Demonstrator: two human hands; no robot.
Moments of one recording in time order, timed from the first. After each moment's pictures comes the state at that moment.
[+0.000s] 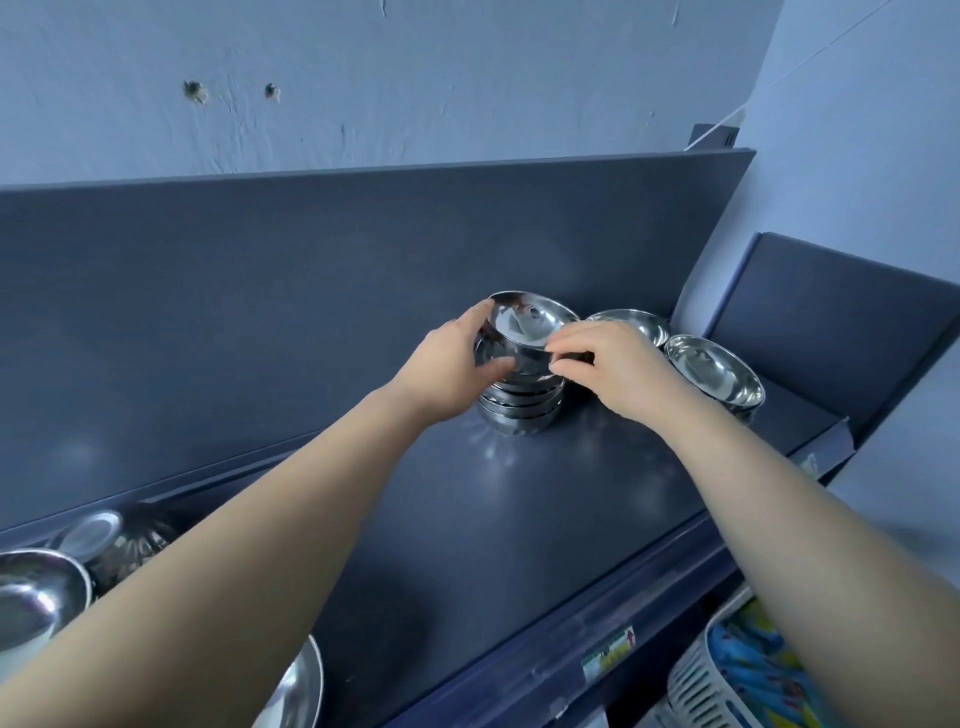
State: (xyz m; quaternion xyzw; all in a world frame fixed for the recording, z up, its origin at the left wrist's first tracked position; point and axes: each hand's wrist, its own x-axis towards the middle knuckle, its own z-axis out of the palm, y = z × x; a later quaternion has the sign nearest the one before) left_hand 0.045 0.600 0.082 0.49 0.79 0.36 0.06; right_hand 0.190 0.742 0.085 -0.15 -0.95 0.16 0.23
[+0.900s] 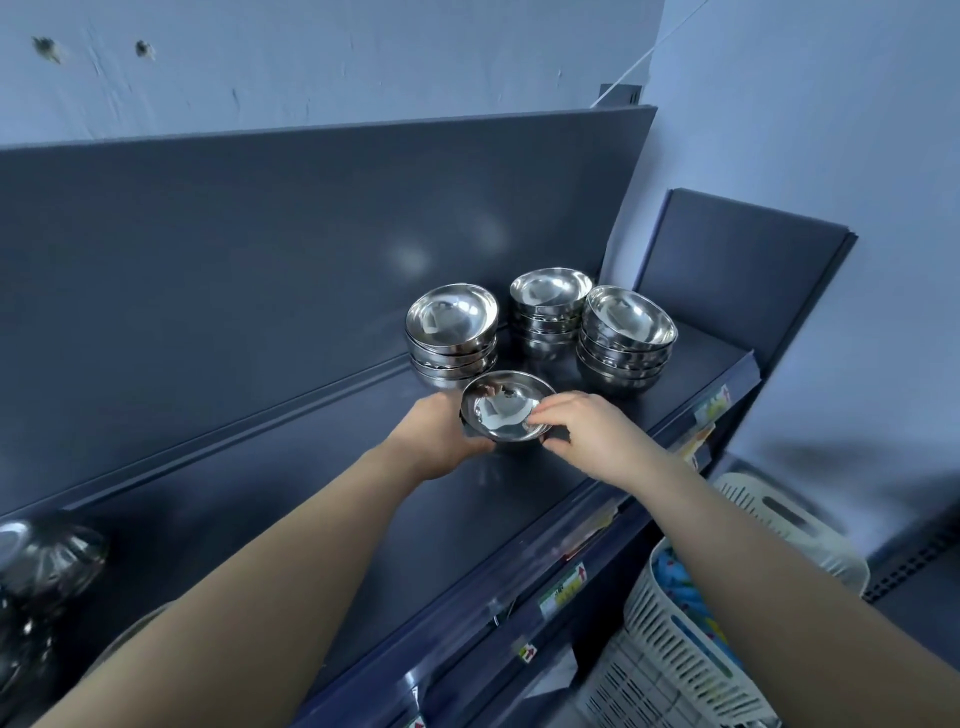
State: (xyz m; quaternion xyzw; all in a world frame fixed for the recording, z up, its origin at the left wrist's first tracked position) left_hand 0.097 0.604 0.001 0.51 0.80 0.25 0.18; right_hand 0.265 0.727 -0.004 -0.24 -0.96 0.13 0.07
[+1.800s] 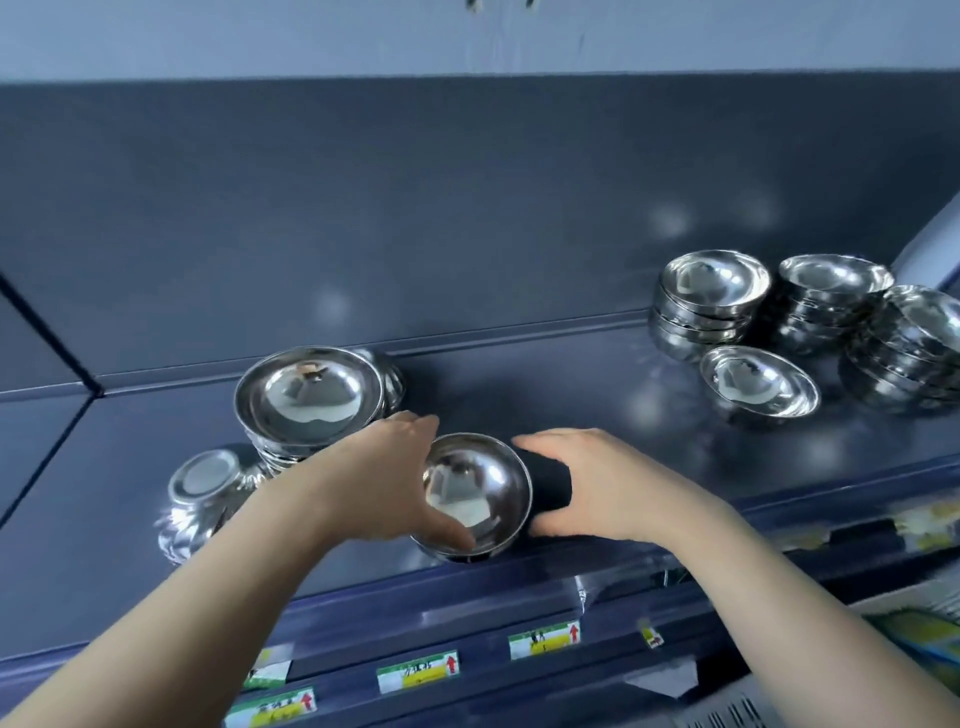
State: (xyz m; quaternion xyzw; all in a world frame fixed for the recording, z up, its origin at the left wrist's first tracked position) left_hand 0.096 0.311 0.046 0.36 0.92 0.04 0.16; right_hand 0.190 0.513 0.015 -0.01 -0.97 0.22 -0.06
